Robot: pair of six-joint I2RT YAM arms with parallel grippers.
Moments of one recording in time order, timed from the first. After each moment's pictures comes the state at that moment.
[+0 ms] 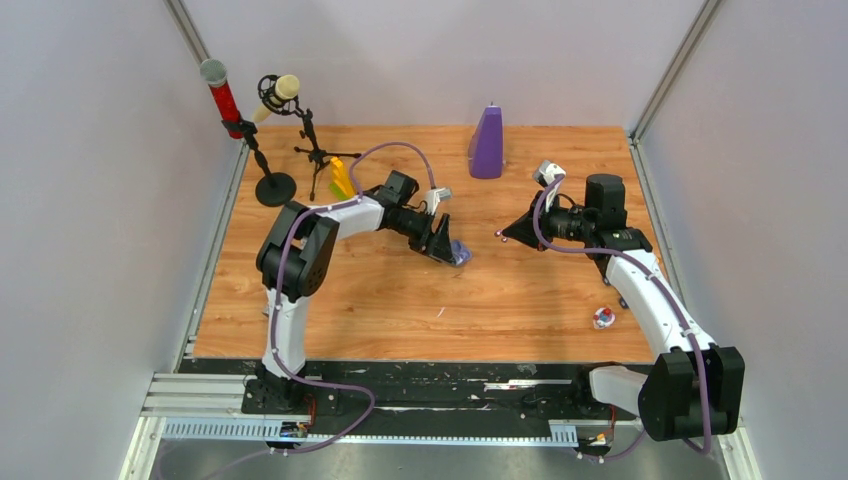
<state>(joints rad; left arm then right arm) -0.50 2.09 1.38 -0.31 0.93 -0.12 0.10 1.19 0.90 -0.27 -0.94 -0.22</state>
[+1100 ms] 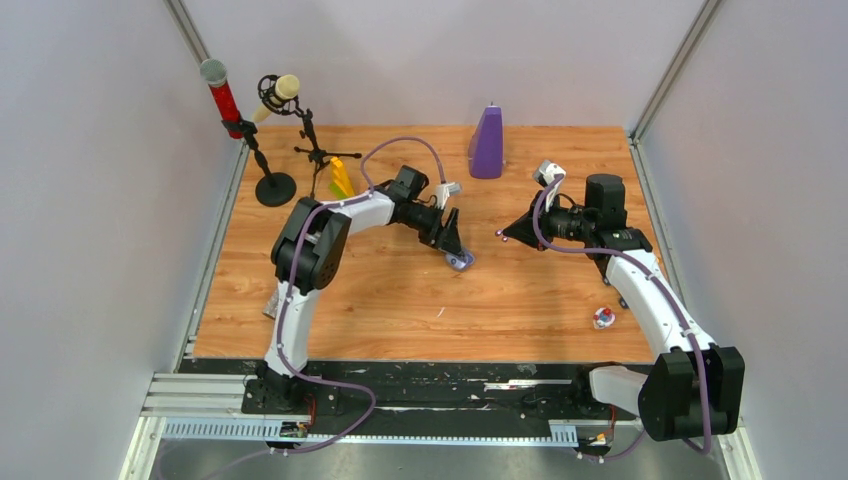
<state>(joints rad) -0.52 2.20 1.52 -0.30 0.93 -0.12 0.10 1.19 0.90 -0.27 -0.93 -0.22</state>
